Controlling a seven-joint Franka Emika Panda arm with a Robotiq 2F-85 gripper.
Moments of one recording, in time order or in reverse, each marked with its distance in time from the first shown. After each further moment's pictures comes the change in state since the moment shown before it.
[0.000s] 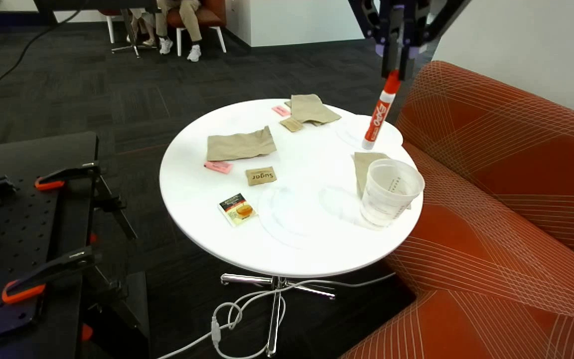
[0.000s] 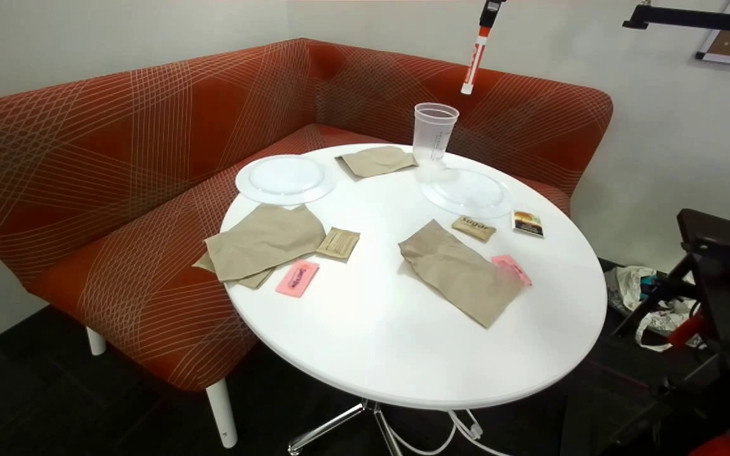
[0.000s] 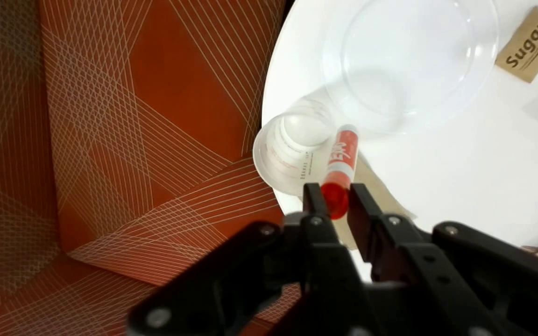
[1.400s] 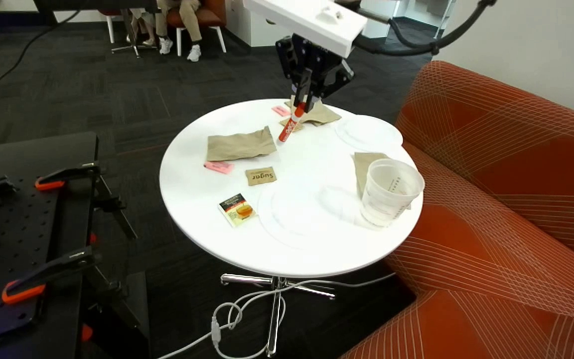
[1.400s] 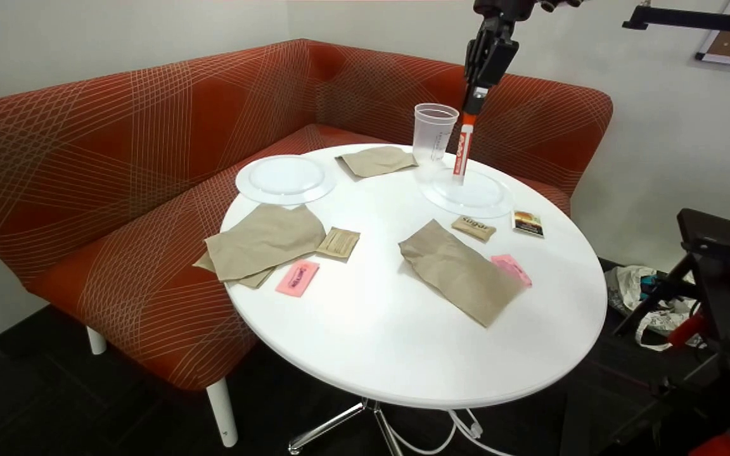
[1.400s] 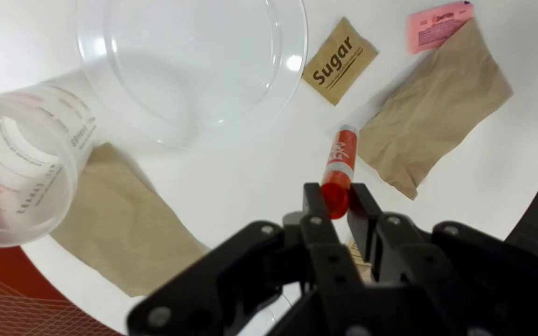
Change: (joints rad) arm 0.056 0.112 0.055 -0.082 0.428 -0.037 -0.400
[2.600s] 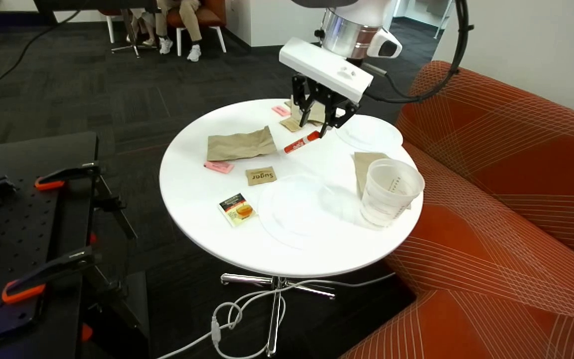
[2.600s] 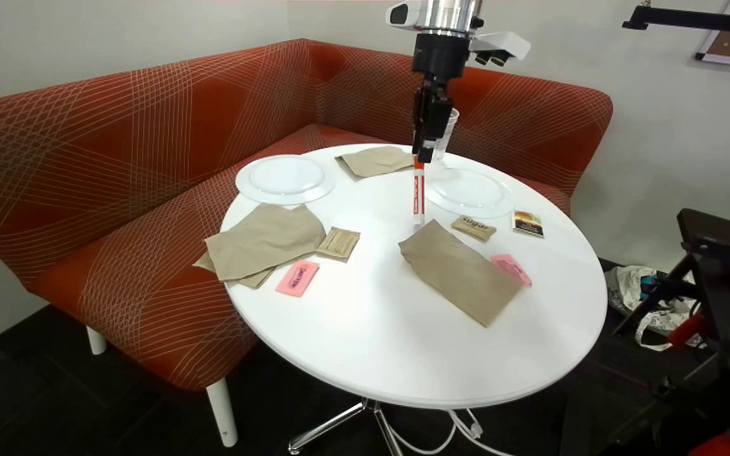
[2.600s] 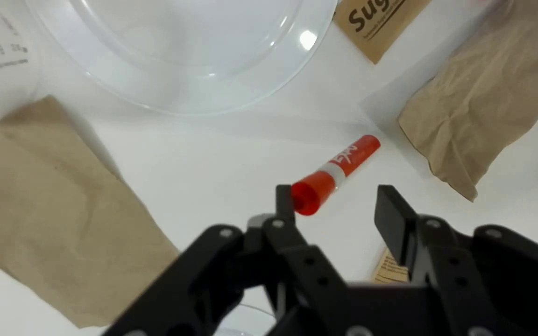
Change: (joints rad) arm 0.005 0.292 0.072 0.246 -0.091 0.001 0.079
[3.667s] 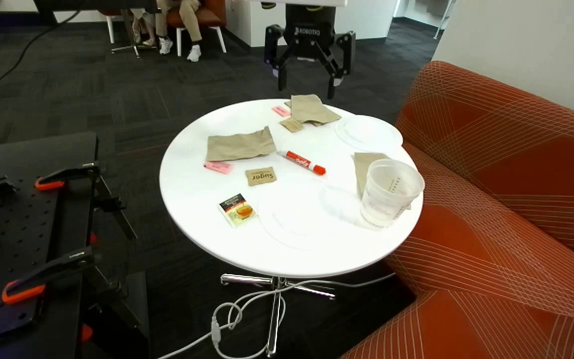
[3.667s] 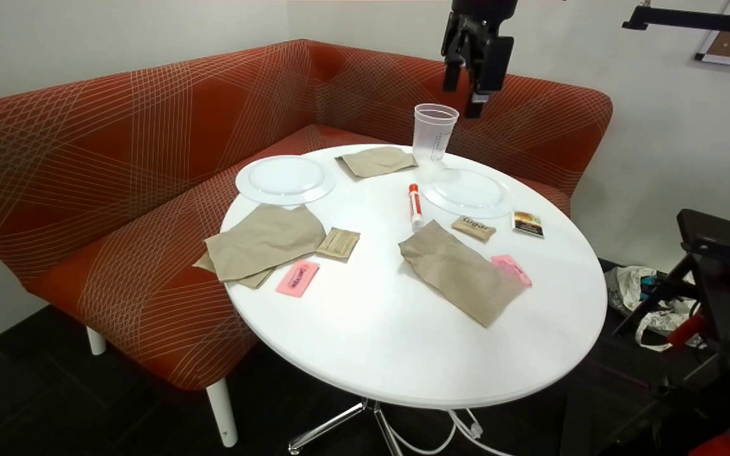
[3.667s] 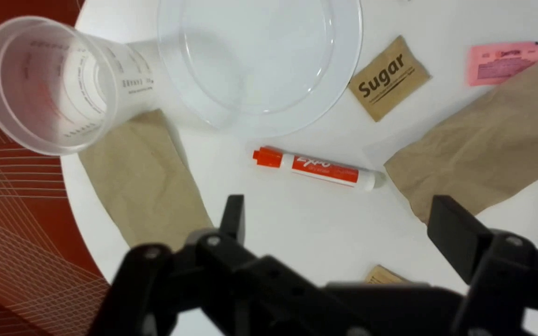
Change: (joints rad) arm 0.062 -0.303 -0.008 -0.256 -0.346 0.063 0.187
